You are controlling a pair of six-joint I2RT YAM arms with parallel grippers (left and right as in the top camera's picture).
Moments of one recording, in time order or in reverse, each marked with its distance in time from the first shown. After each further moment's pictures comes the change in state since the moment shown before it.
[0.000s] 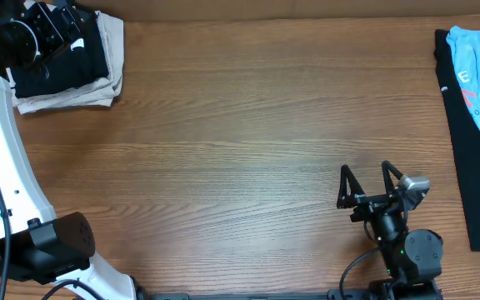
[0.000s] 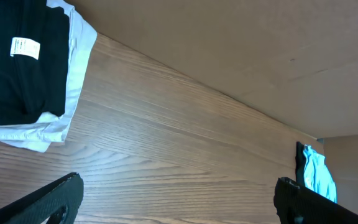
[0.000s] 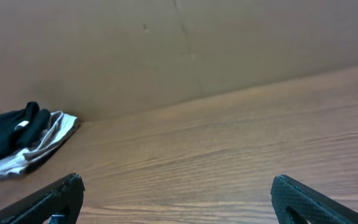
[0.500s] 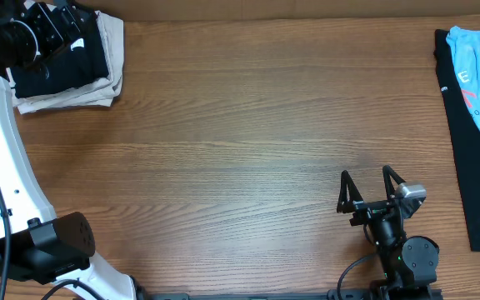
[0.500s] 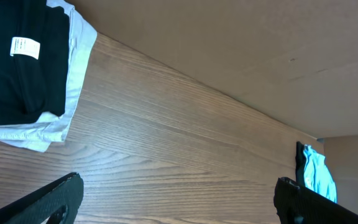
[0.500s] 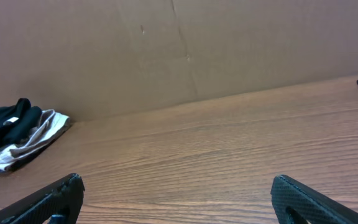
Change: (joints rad) left arm 0.000 0.000 0.000 0.000 0.000 0.000; right arm -0.035 -0.135 -0.088 -0.011 -0.014 -0.047
